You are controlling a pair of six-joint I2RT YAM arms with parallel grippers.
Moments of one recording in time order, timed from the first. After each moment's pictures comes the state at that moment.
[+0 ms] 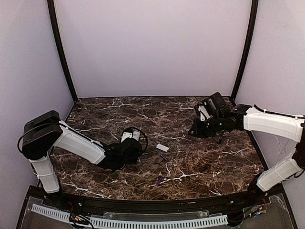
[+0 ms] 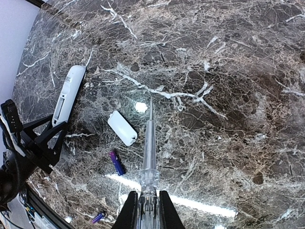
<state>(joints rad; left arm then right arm) -1.03 1.81 0.80 0.11 -0.67 -0.65 0.69 1.38 1.00 -0.50 -0.09 0.61</state>
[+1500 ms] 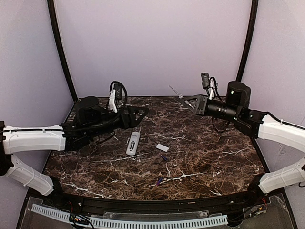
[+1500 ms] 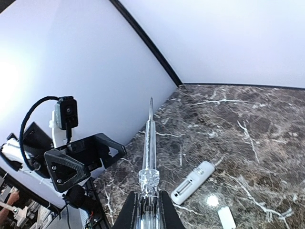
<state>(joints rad) -0.88 1.29 0.81 0.38 0.04 -0.57 0.69 1.17 0.88 0.15 -0.34 0.58</state>
